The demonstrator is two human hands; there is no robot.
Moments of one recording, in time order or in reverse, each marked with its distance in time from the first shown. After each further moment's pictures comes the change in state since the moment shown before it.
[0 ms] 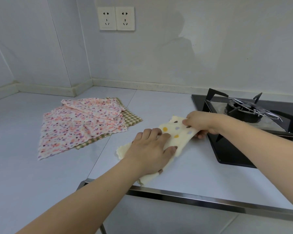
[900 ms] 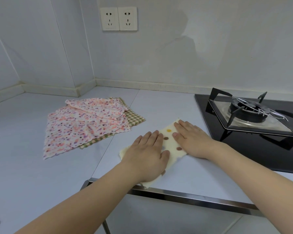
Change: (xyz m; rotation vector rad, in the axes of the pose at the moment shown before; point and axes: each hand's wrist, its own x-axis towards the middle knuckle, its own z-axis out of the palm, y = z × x) left_hand -0.019 -0.001 -0.012 -0.015 -0.206 -0.095; right_hand -0.010 0.024 0.062 -0.541 0.124 -0.273
